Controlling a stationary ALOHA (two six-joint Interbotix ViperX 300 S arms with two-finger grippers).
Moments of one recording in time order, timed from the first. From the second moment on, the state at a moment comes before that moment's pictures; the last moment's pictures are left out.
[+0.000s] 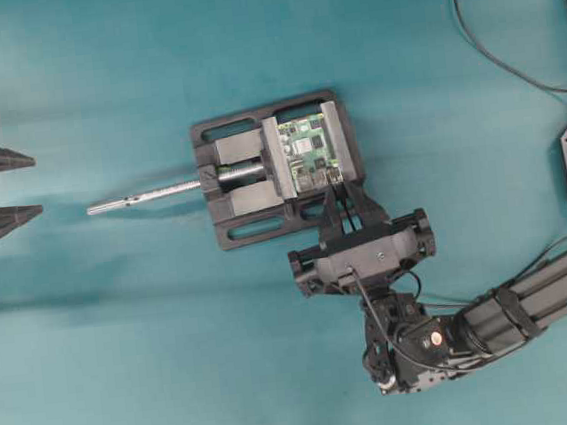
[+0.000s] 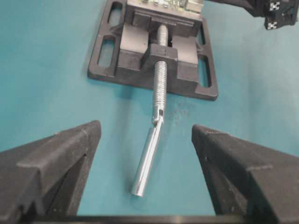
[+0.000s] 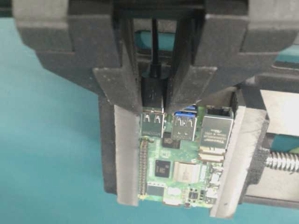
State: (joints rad) left arm 0.12 -1.21 1.61 -0.05 -0.14 -0.15; right arm 0.52 0.54 0.27 2.03 -1.67 -0.85
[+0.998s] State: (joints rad) left arm 0.12 -1.21 1.61 -0.05 -0.14 -0.15; right arm 0.59 0.37 0.42 2.06 -1.58 -0.89
